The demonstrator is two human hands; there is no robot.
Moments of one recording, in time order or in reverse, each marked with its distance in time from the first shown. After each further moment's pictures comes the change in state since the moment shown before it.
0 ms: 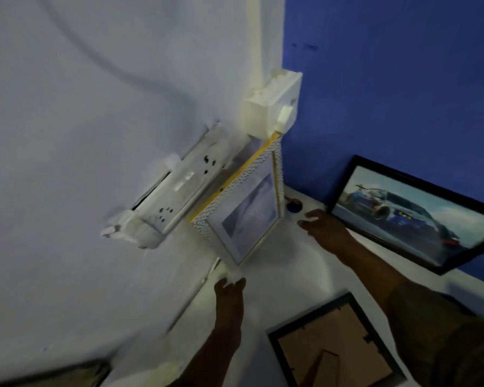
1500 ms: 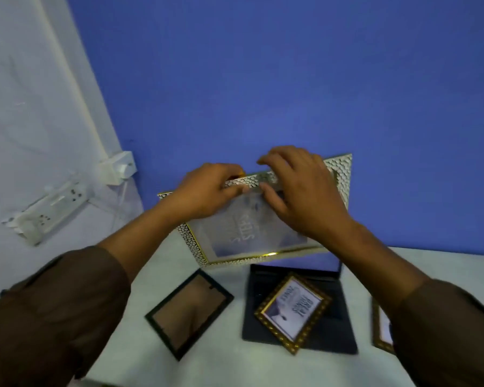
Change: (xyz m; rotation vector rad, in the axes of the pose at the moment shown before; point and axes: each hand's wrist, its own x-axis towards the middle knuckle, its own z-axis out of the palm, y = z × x) left_hand -0.487 0.043 0.118 1.205 -0.579 1.790; right_hand -0.550 0.120 -0.202 -0.841 1.148 -0.874
